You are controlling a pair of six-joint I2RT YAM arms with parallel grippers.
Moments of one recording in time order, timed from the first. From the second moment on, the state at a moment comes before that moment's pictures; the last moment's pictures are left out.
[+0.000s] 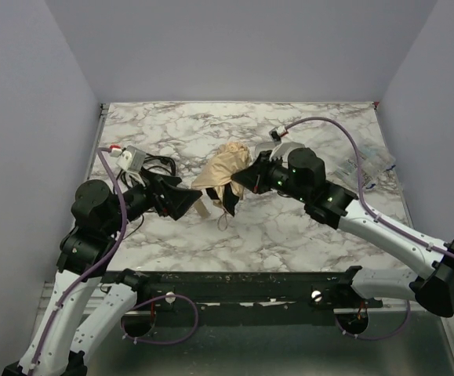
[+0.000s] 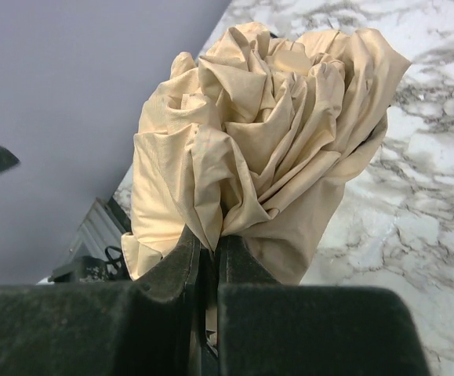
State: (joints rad) left arm -0.37 0.60 0.95 -0.39 0.48 -0.49; right arm 0.83 1.20 0.98 -0.03 -0.07 0.60
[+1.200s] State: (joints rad) left arm -0.37 0.62 0.65 0.10 0.78 -0.82; right arm 0.79 1.10 1.09 0.12 -0.30 0.69
